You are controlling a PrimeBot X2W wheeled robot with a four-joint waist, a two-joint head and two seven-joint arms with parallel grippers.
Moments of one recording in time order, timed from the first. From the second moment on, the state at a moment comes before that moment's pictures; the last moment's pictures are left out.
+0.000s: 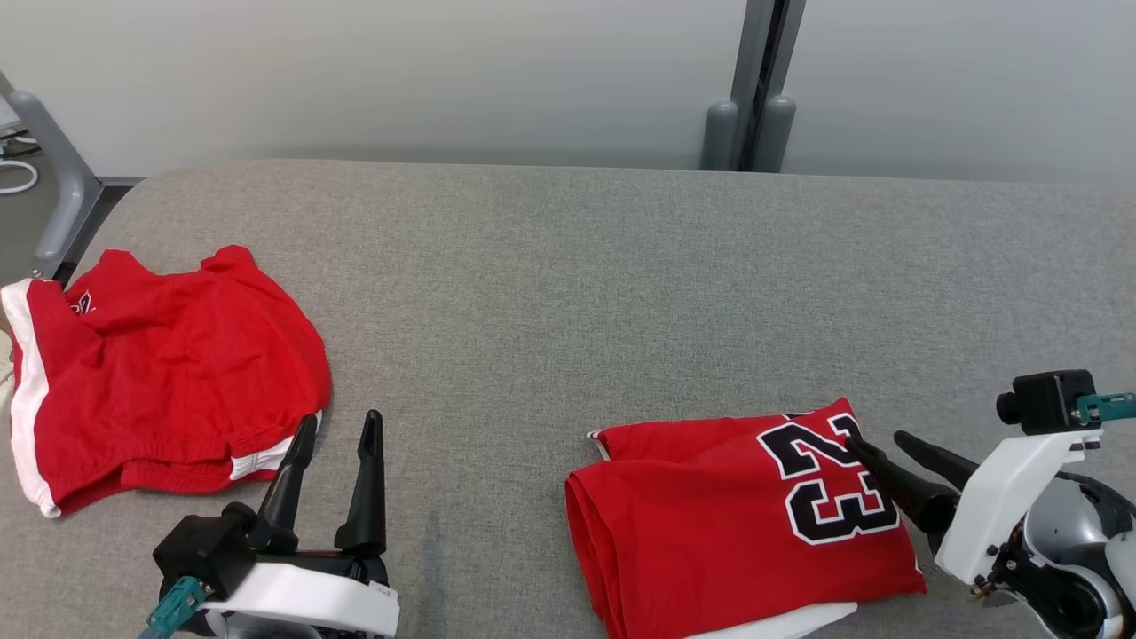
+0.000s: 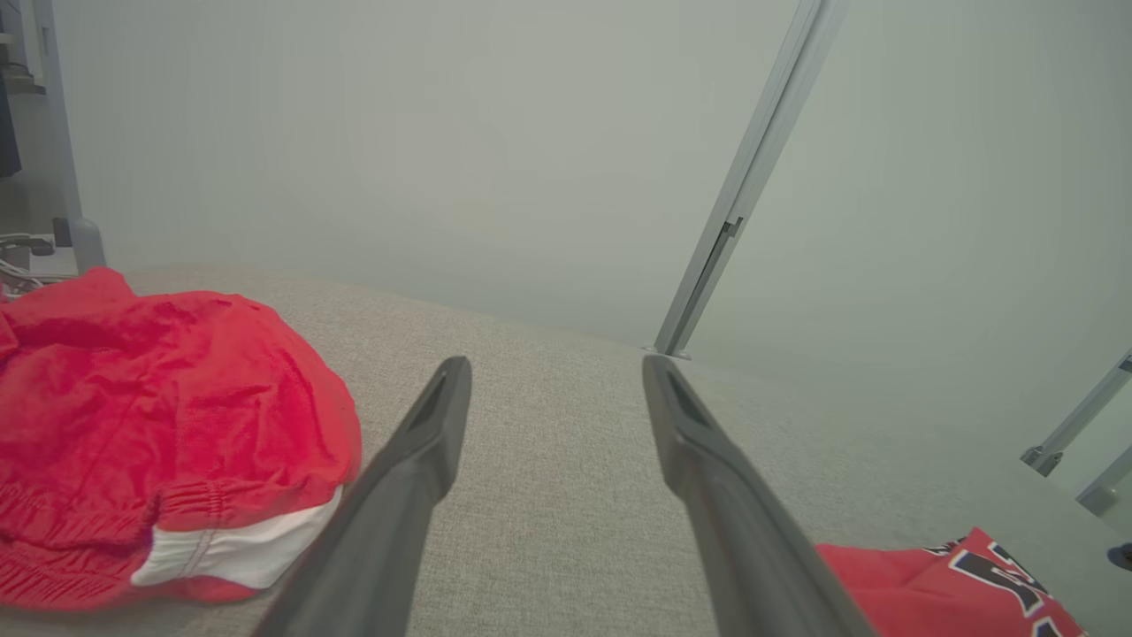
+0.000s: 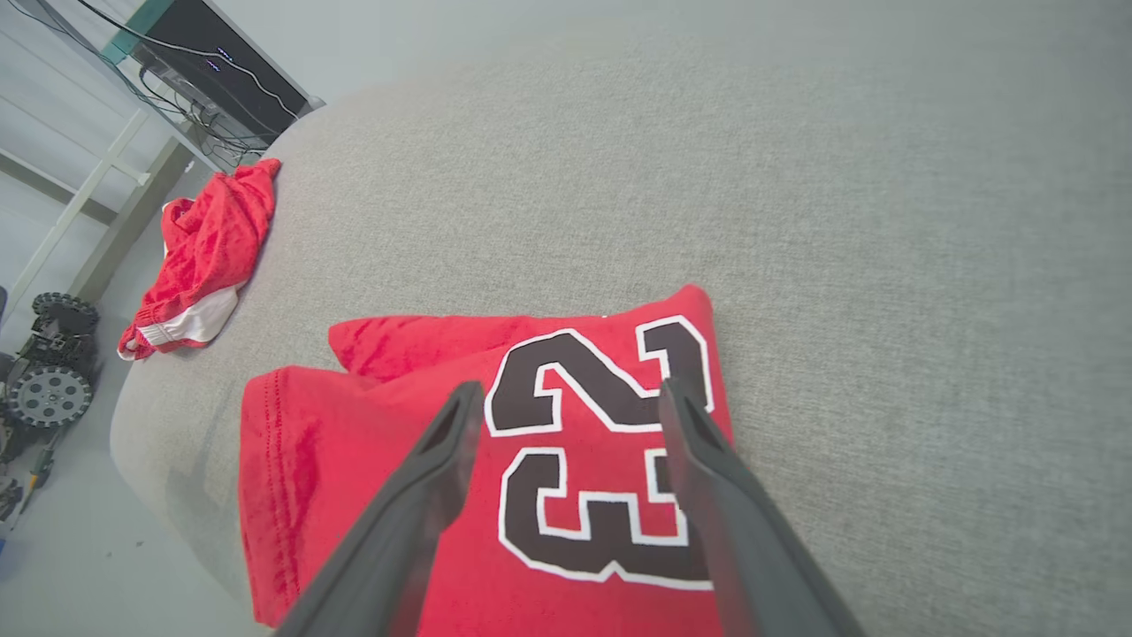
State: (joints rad) left arm -0.03 0.05 -0.11 0.18 -0.40 -0.08 -0.26; right arm -0.20 -0.39 0.27 0.15 0.87 0.13 0.46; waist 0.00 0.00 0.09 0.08
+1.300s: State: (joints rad) left arm -0.06 0.05 -0.10 0.19 -0.40 -0.09 -0.26; right arm -0.36 -0.41 0.36 0.46 0.91 0.13 0.74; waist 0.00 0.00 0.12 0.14
